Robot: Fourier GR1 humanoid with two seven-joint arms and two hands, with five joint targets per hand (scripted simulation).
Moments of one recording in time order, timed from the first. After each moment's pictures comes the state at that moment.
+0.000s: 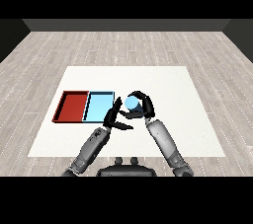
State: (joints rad) left arm -0.31 0.00 -0.43 -1.22 0.28 0.20 -0.27; right arm -0.41 0.00 0.32 -1.48 0.11 -0.33 -0.02
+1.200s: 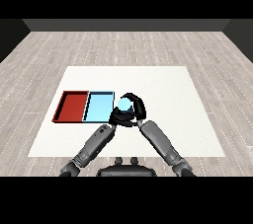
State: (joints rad) left arm -0.43 0.00 -0.53 -1.12 0.39 0.28 -0.31; right arm -0.47 0.00 0.47 -1.39 -0.12 -0.47 -0.13
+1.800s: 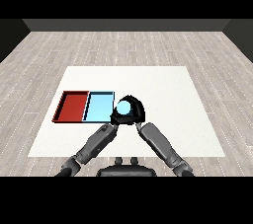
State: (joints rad) left arm -0.49 0.01 -0.60 -1.03 0.62 0.38 -0.44; right arm -0.44 -0.01 0.52 -1.41 -0.24 -0.52 -0.21
